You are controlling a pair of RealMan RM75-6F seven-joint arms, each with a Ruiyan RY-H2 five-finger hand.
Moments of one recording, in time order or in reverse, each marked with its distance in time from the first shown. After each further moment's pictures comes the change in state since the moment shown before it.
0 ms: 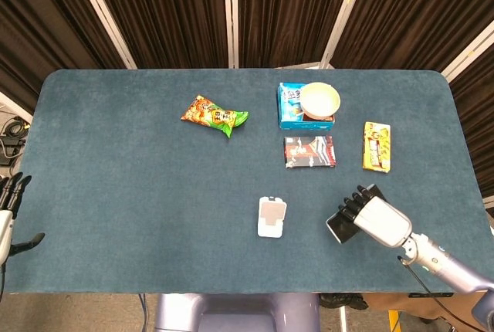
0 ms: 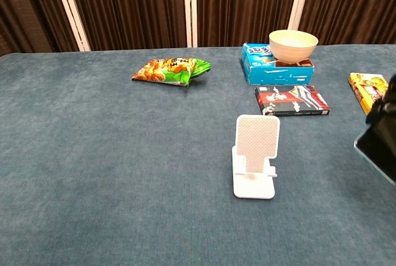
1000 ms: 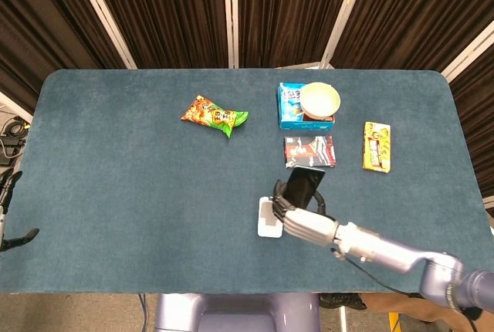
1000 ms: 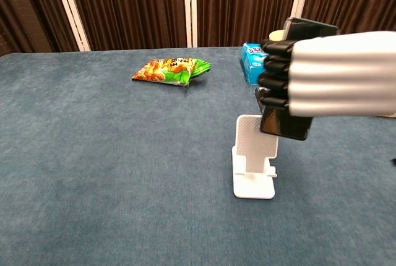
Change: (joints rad) left arm -0.013 0.024 -0.020 0.016 -0.046 -0.031 -0.074; right arm 0.268 0.187 0.212 -0.717 -0.109 -0.575 -1.044
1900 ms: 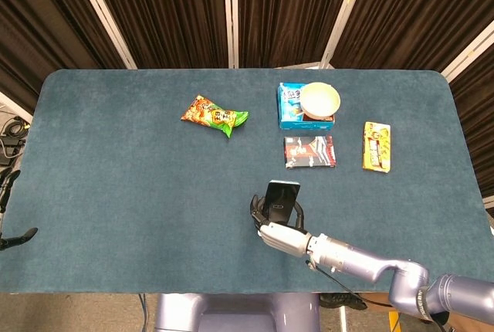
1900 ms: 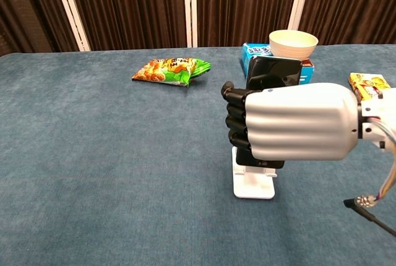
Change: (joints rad) left arm -0.004 0.012 -0.002 0.001 -0.006 -0.007 -0.027; right arm -0.008 -0.119 0.047 -0.083 0.110 -0.219 -0.257
